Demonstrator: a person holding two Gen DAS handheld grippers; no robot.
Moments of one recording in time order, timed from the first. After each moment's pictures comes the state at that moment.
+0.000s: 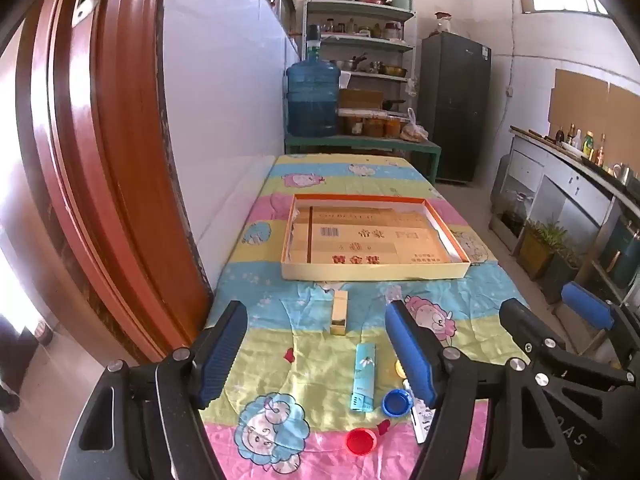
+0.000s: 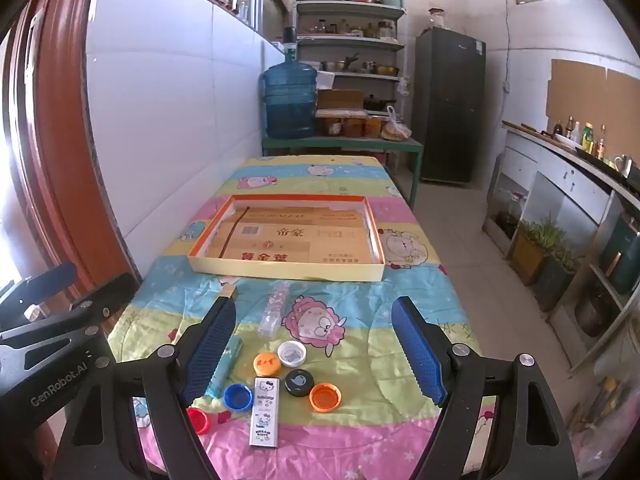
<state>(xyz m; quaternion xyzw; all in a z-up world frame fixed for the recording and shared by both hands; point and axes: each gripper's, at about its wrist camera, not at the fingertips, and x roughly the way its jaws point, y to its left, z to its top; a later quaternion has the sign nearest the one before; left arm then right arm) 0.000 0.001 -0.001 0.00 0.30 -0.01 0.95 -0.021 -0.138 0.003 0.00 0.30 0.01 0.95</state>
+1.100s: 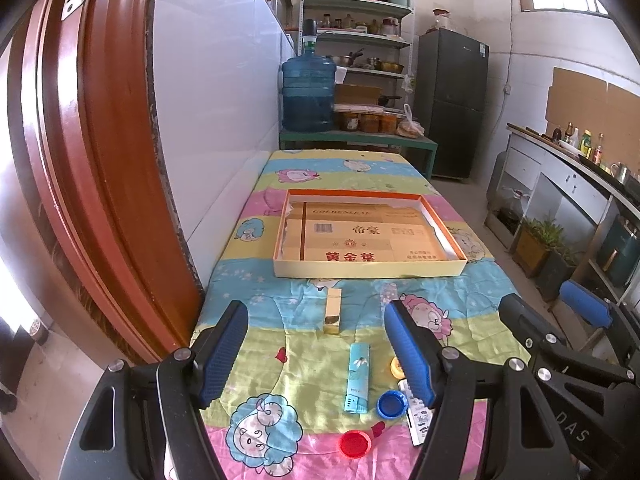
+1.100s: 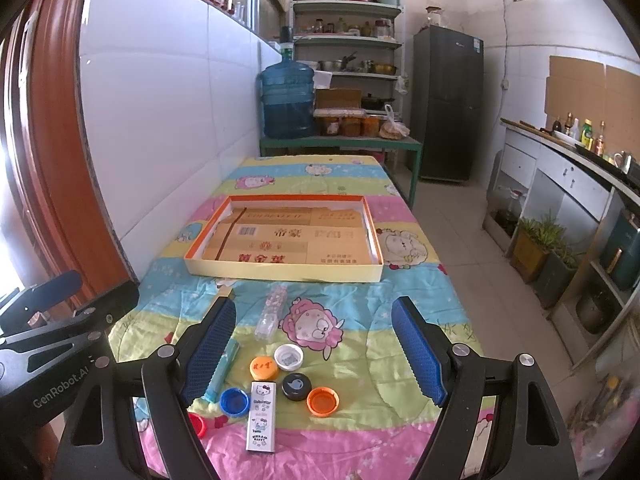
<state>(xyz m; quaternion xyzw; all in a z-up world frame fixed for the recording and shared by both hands) 0.011 0.001 -0.006 -0.01 0.32 -0.02 0.95 -0.013 -0.141 -0.002 0.00 0.30 0.01 0.95</state>
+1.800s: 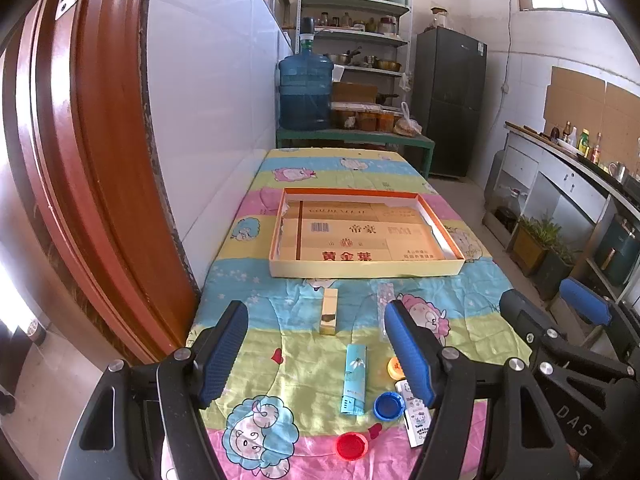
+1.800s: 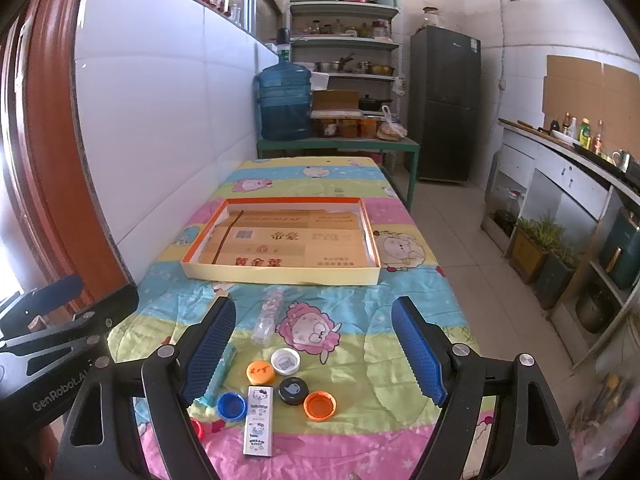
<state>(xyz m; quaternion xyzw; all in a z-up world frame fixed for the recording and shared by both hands) 0.012 -0.003 -0.005 -0.01 0.32 -0.02 0.95 -0.012 -0.142 0.002 0.01 0.30 0.01 0.96</state>
